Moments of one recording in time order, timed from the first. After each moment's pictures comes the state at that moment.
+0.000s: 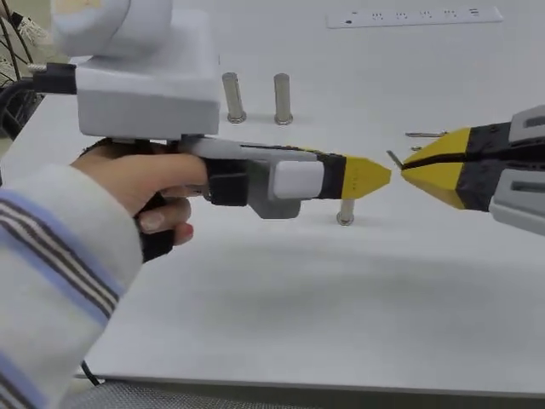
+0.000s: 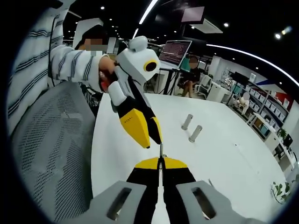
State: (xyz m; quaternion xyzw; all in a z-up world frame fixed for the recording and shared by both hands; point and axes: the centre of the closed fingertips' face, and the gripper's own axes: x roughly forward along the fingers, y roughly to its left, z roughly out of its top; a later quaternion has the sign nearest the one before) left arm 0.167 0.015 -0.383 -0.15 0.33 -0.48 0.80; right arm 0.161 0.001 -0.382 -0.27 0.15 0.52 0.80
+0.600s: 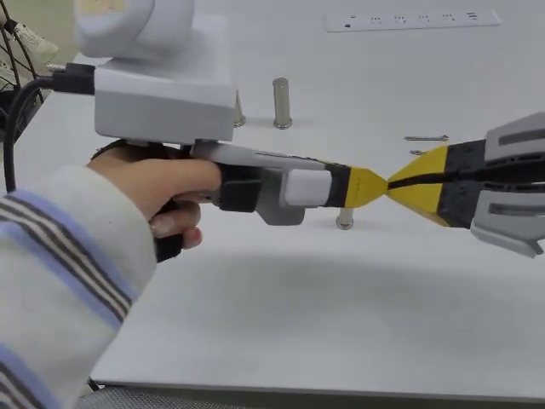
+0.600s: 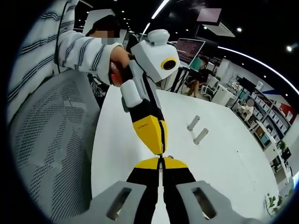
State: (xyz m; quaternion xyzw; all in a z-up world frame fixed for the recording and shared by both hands) left arm 0.163 0.009 -0.387 -0.14 0.34 -0.50 0.78; right arm 0.151 0.010 -0.389 -0.32 0.14 0.53 0.77
